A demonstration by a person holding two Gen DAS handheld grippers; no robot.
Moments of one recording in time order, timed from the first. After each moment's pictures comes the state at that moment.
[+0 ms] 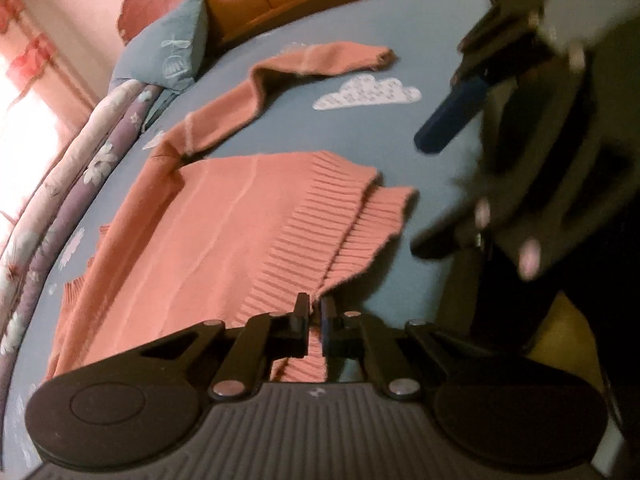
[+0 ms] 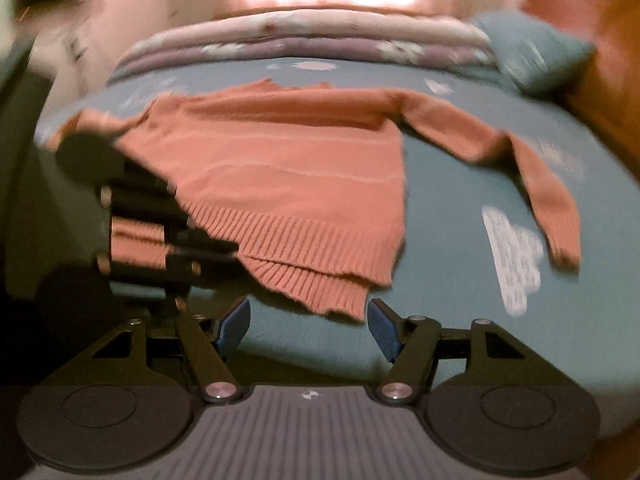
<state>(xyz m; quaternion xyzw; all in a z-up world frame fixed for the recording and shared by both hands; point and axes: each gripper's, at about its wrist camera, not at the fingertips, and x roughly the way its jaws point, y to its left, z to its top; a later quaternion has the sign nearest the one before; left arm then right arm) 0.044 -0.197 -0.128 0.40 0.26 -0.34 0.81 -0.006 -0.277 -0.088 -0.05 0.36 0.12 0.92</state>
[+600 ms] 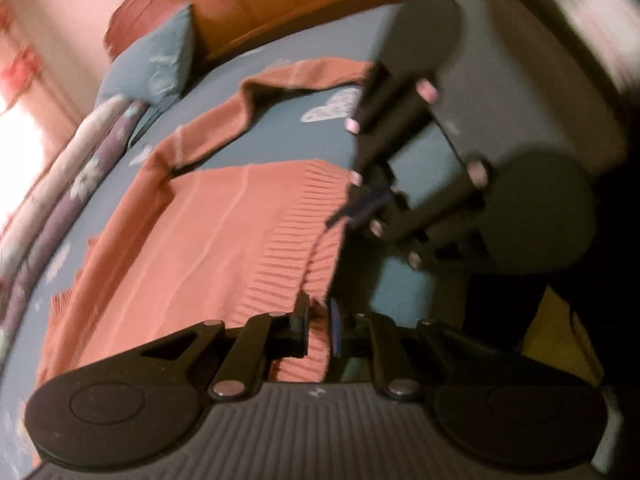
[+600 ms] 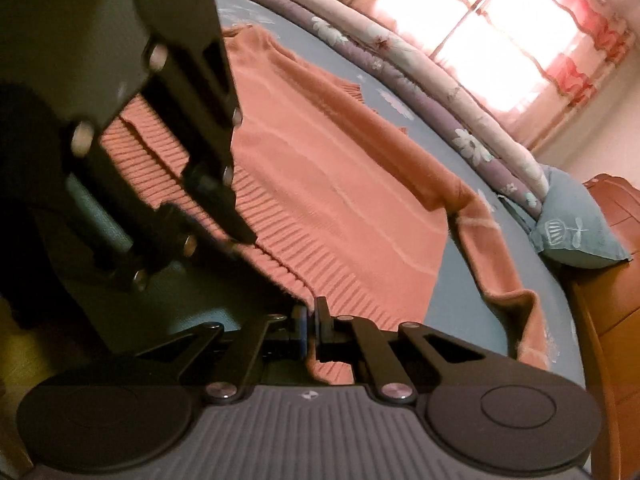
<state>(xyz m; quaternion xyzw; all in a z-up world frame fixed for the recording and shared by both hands) 0.039 -0.184 -0.129 0.41 0.24 -0.37 0.80 0.013 -0.218 -0.111 -0.33 0.30 0.16 0.88</state>
